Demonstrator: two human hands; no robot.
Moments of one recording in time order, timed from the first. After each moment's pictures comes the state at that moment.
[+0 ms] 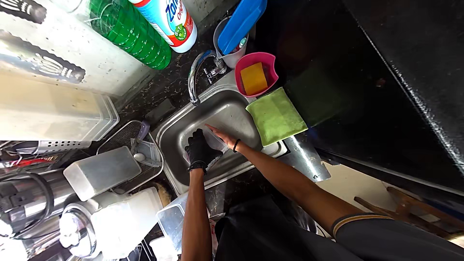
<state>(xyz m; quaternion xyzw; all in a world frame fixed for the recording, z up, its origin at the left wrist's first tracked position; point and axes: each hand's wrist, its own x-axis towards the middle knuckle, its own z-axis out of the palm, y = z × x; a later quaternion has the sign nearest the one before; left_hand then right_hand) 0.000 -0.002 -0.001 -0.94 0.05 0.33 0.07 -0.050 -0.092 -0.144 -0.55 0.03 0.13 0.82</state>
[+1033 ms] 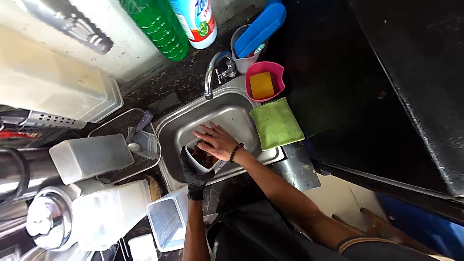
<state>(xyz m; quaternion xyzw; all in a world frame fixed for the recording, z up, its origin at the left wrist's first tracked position) -0.101 0.110 -0.064 -0.79 0.03 -0.01 -0.61 -0.048 -0.078 -0.053 -0.88 -0.09 0.13 0.44</state>
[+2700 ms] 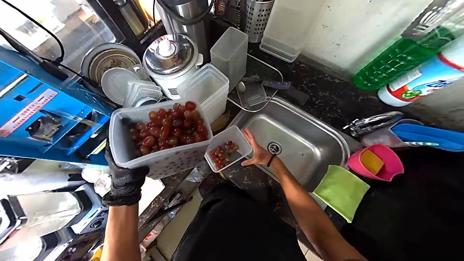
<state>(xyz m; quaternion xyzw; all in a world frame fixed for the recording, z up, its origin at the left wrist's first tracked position) -0.399 0.337 0.148 -0.65 -0.16 -0.26 -0.70 -0.095 0.056 -0.091 -0.66 -0.40 0.36 0.52</state>
